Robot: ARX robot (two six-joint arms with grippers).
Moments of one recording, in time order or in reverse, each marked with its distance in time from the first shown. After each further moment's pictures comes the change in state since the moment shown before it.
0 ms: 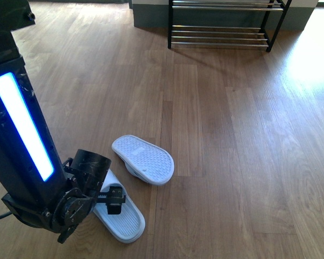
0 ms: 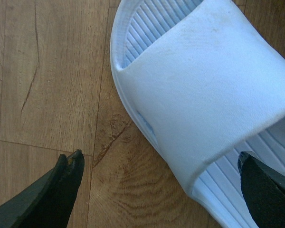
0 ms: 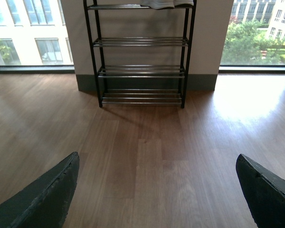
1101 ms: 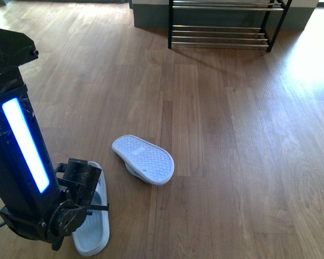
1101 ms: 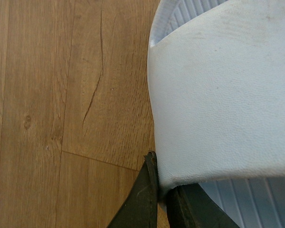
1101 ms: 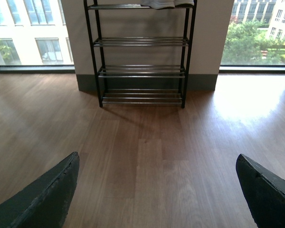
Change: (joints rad) left arm 0.065 0.074 0.001 0.097 -0.164 0.158; right arm 0.000 0.000 0.000 0.000 0.000 0.000
